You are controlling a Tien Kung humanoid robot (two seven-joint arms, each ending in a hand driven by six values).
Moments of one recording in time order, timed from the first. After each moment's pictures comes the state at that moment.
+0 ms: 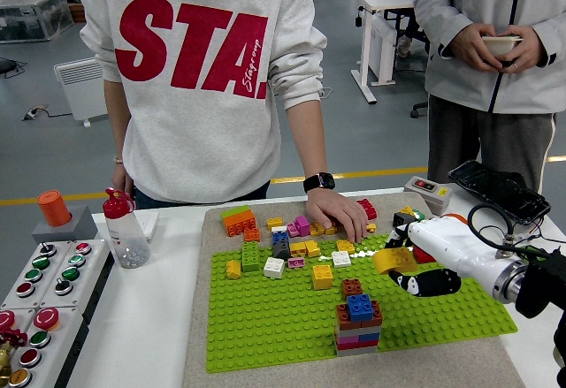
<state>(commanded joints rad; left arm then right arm) -0.11 0.01 -1.35 -0.18 1.33 0.12 0.24 0.64 -0.75 0.69 1.73 -1.79 0.01 -0.27</state>
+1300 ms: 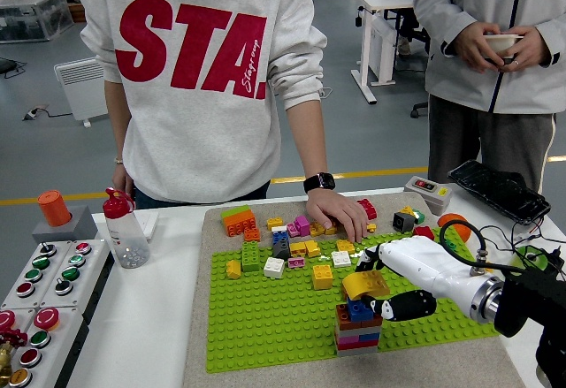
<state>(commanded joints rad) -0.11 0.02 -1.36 -0.18 1.34 0.13 0.24 0.68 -0.71 0.63 1.78 -1.73 0.04 -0.31</state>
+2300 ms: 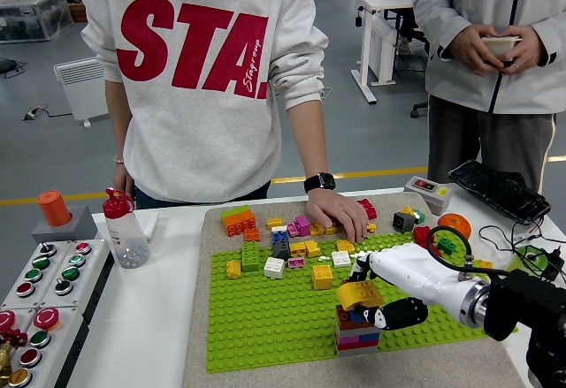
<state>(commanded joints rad) -0.11 0.02 -1.36 -0.18 1.34 0.13 0.24 0.72 -0.70 0.57 1.78 -1.72 0.07 -0.34</state>
